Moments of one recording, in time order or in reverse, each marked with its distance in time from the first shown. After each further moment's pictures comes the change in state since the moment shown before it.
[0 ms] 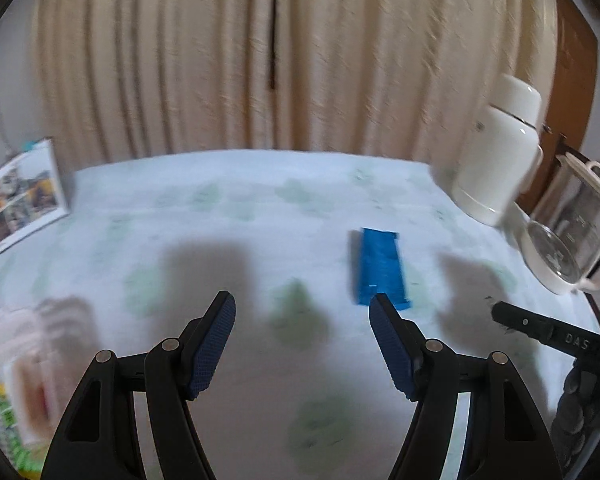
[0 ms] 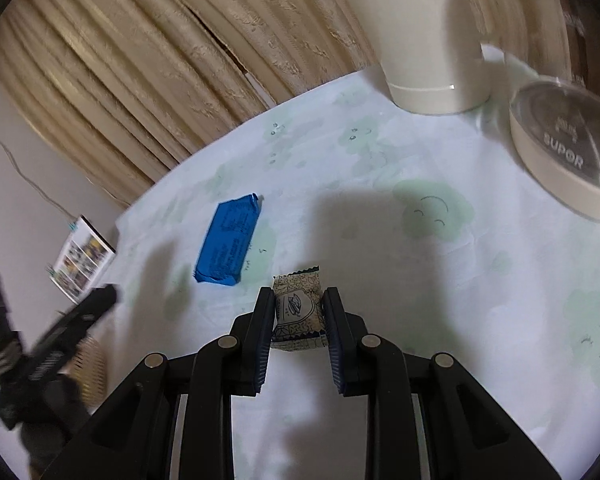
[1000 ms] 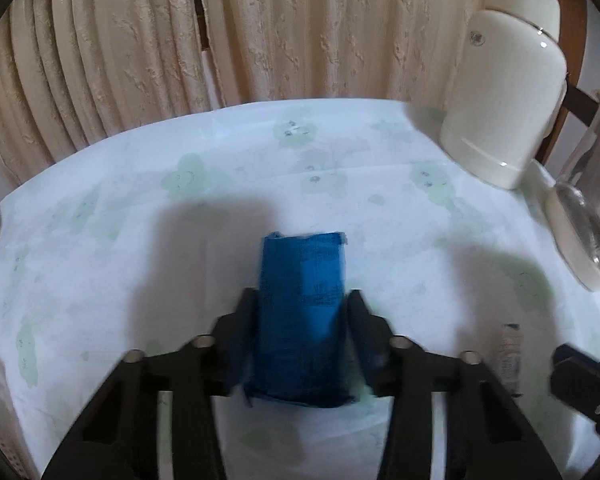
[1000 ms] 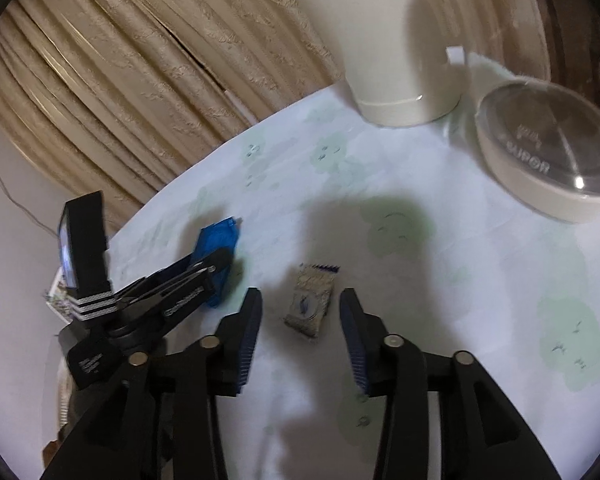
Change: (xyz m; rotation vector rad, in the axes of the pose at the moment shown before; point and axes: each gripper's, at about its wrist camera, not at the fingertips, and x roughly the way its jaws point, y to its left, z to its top) left arm 0.119 -0.073 0.026 0.112 0.132 -0.009; right arm -0.013 -0.011 0.008 0.035 -0.054 -0.077
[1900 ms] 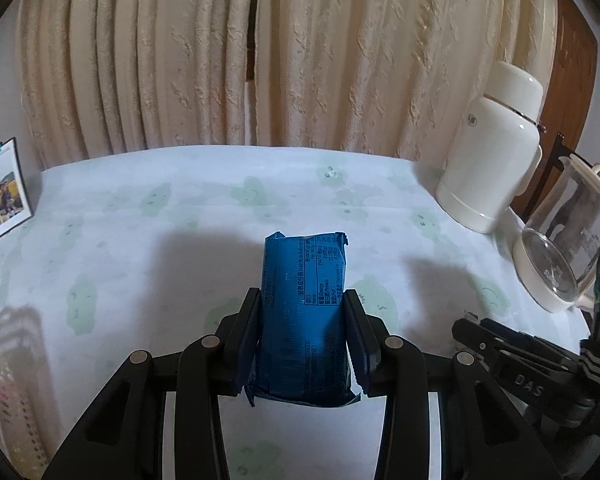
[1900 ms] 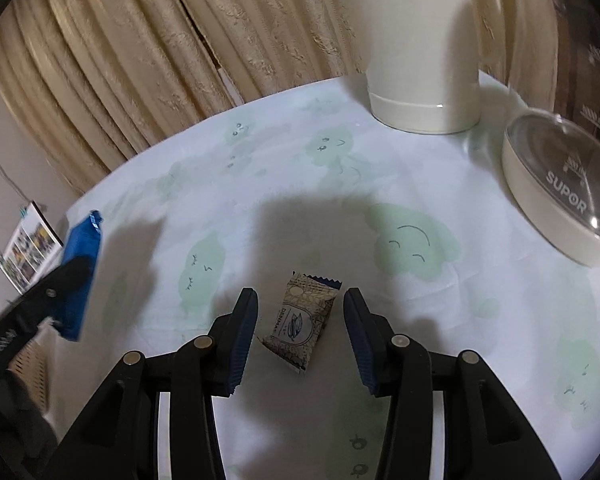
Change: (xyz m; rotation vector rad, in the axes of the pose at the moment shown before) left arm -0.094 0.041 -0.032 -0.139 -0.140 -0.005; right arm 0.038 0.021 -0.001 -0.167 0.018 -0.149
